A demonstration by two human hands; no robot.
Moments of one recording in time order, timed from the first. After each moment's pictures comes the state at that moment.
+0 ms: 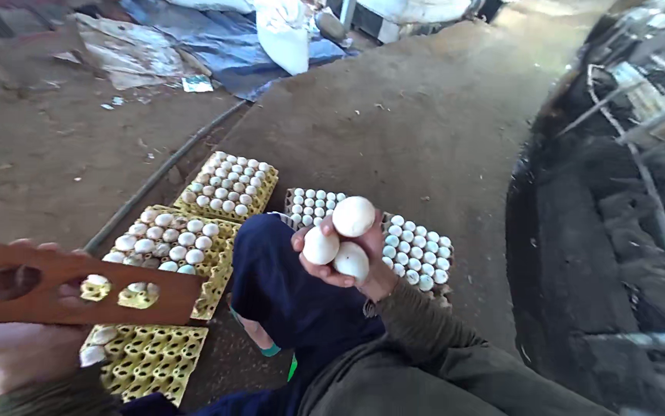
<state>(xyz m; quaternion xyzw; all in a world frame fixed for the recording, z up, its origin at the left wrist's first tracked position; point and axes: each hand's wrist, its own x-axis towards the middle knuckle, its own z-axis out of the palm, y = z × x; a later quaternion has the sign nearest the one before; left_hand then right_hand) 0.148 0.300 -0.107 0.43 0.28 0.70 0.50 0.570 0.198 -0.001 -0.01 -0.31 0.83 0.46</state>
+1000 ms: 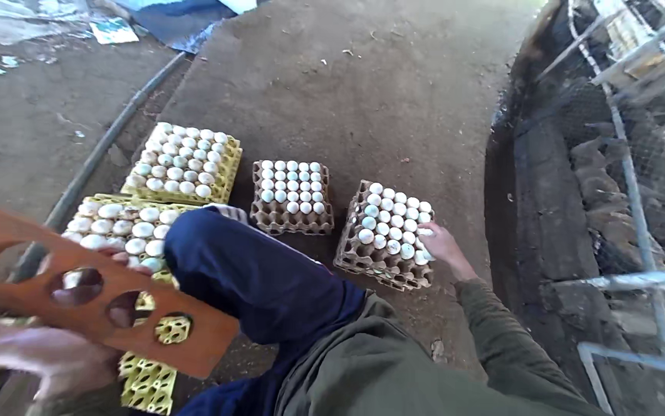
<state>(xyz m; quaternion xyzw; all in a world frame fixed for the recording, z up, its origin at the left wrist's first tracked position) 0.232 0.259 -0.096 0.36 0.30 0.57 0.67 0.816 0.052 -0.089 -0.91 -0.29 0.26 0.17</state>
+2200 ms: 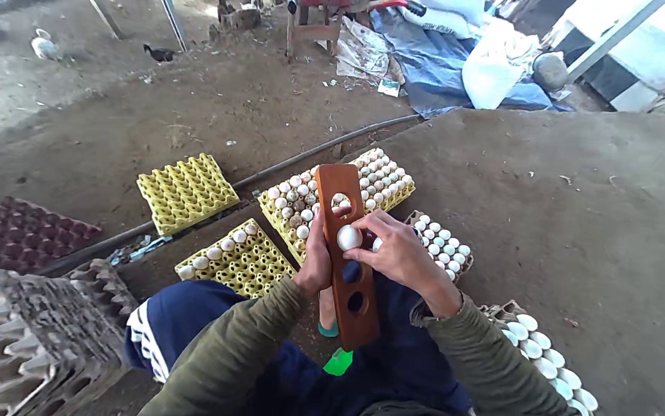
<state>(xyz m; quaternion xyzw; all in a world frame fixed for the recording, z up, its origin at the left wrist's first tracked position) 0.282 0.225 -0.058 0.26 0.33 0.64 0.64 0.436 0.269 0.006 -0.37 -0.88 0.22 0.19</state>
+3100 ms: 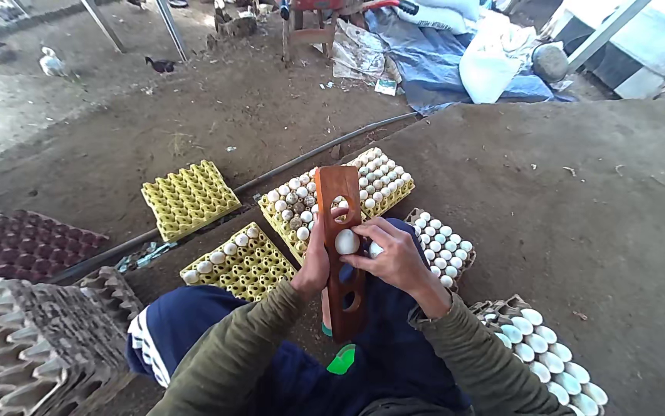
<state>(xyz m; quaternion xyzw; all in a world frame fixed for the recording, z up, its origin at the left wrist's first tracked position) 0.283 0.222 -0.061 0.35 0.38 0.61 0.60 0.448 0.265 -0.029 -0.30 -0.87 0.15 0.35</state>
